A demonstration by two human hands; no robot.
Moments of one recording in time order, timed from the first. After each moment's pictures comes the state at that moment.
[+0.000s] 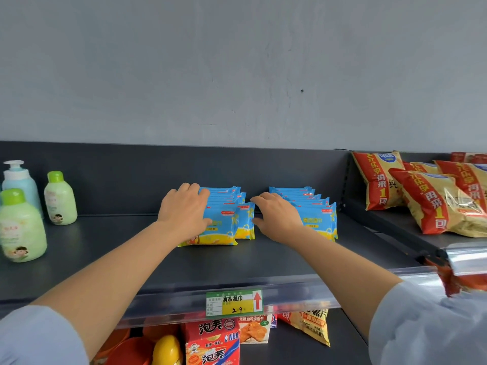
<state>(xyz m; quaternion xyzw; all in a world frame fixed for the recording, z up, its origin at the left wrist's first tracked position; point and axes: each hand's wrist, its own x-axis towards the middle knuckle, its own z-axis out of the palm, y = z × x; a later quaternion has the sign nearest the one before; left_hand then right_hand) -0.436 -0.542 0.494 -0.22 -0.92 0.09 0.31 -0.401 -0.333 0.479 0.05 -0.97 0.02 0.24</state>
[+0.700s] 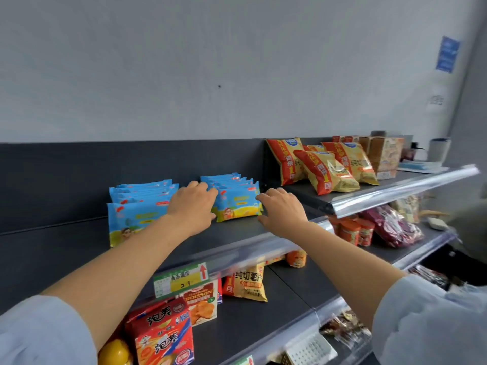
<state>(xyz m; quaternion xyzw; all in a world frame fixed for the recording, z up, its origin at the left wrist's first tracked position) -0.373 -0.449 0.491 -0.42 -0.87 0.01 0.27 -0.268 -0.271 0.470 -0.15 -0.96 -0.08 0.22</state>
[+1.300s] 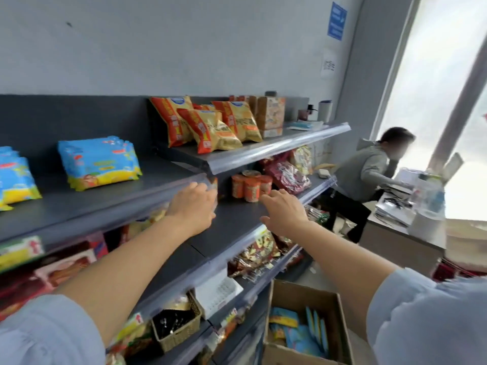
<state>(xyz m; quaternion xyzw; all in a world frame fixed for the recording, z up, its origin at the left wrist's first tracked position) -0.179 -0.268 0.424 -0.55 -0.81 -0.03 0.19 -0.015 -0.134 0.408 -0.31 -0.94 -0.08 0.13</state>
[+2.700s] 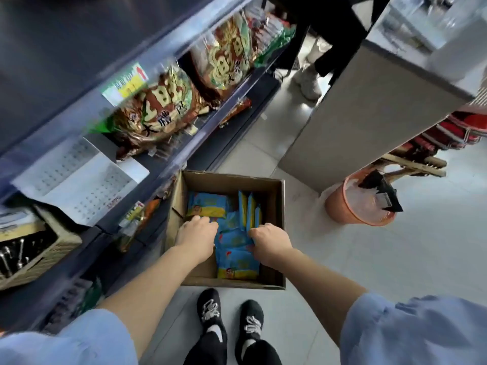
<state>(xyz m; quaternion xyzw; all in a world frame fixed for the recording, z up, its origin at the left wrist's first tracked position) -0.024 0.006 -0.036 -0.62 -0.72 0.16 -0.27 0.144 0.071 -0.034 -0.41 -0.85 0.20 -0.26</state>
